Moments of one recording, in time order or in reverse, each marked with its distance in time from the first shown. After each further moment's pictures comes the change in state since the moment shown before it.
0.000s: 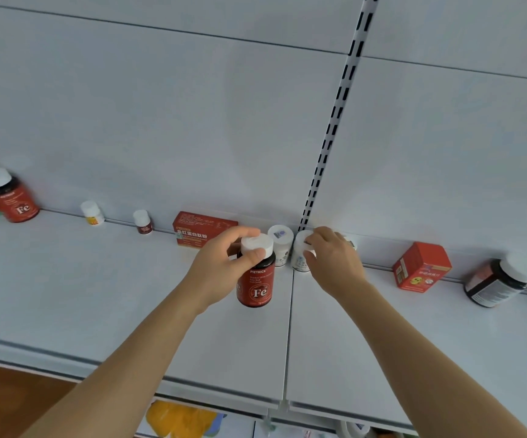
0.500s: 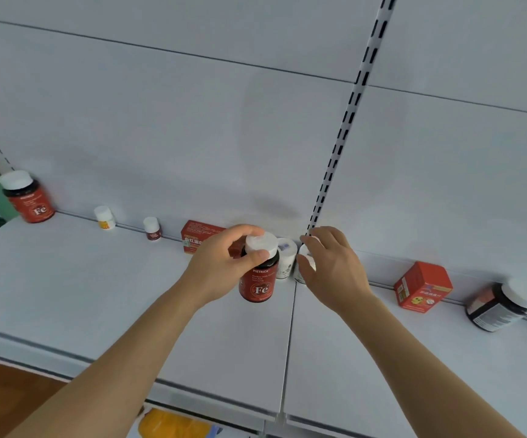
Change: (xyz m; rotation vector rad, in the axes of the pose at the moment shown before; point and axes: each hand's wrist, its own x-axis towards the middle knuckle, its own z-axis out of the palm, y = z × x) left_hand 0.004 0.013 -0.014 0.107 0.040 0.091; right_hand -0.003 -0.023 -0.036 0.038 0.183 -0.185
